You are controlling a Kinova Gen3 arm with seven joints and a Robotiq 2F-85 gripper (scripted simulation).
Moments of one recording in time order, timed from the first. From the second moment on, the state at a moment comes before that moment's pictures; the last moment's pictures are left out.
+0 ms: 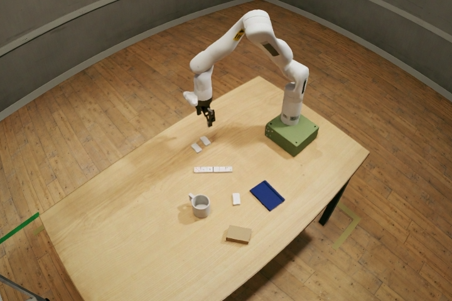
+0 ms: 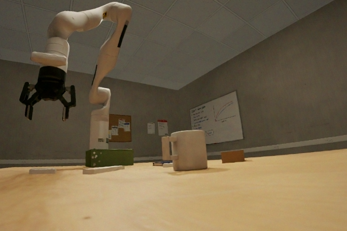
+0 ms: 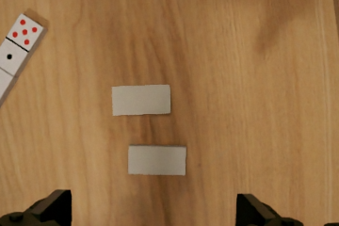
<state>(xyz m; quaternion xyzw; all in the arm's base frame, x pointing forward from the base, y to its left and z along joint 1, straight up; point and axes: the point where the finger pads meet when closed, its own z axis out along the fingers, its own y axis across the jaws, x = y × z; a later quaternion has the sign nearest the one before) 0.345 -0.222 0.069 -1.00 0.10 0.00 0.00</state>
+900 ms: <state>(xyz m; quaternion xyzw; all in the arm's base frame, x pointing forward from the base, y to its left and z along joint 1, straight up) 0.343 -0.223 0.064 -0.99 0.16 0.00 0.00</state>
